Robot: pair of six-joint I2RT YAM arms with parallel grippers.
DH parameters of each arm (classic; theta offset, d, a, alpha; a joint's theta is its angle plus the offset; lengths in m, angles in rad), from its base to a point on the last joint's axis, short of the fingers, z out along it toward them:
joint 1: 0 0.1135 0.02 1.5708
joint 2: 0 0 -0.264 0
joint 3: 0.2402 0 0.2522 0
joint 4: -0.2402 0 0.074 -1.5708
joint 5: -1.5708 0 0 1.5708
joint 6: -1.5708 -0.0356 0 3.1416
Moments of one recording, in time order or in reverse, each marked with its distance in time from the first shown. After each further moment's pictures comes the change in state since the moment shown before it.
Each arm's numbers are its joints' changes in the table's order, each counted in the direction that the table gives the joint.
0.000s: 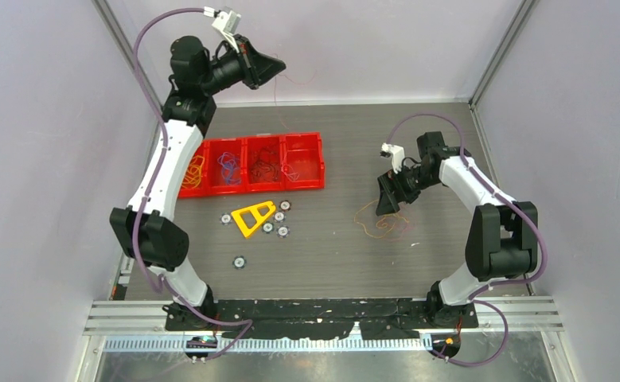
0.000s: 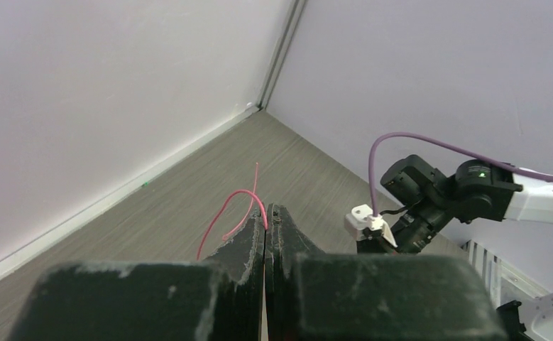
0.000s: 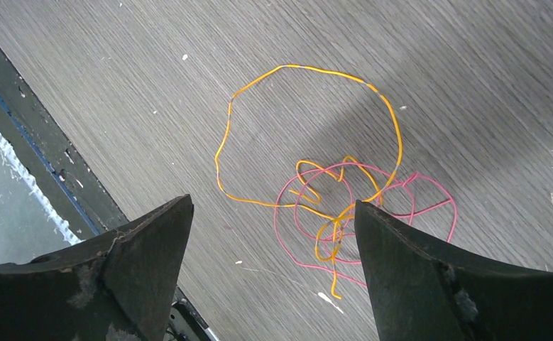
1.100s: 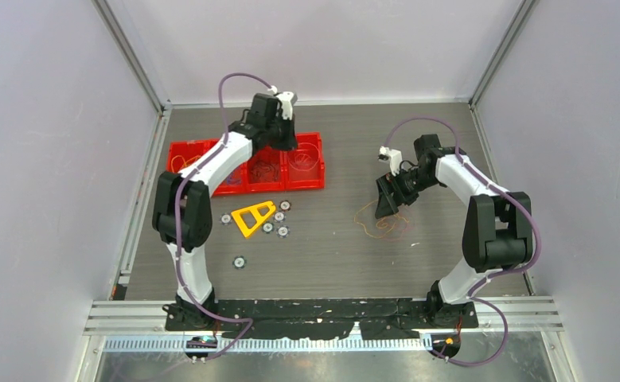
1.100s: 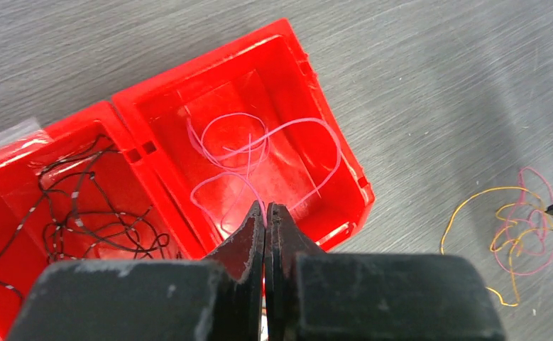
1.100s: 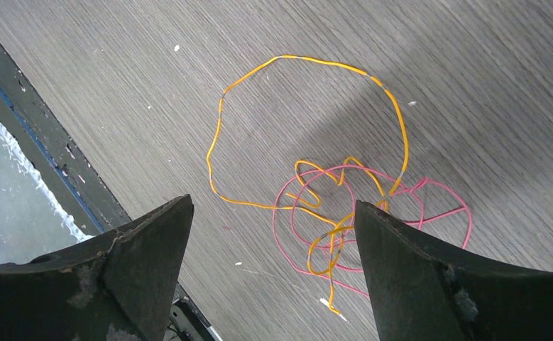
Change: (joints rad) left arm -0.177 -0.240 -0.248 -0.327 0.528 -0.201; right arm 0.000 -0.073 0.000 -0.003 0.005 0.005
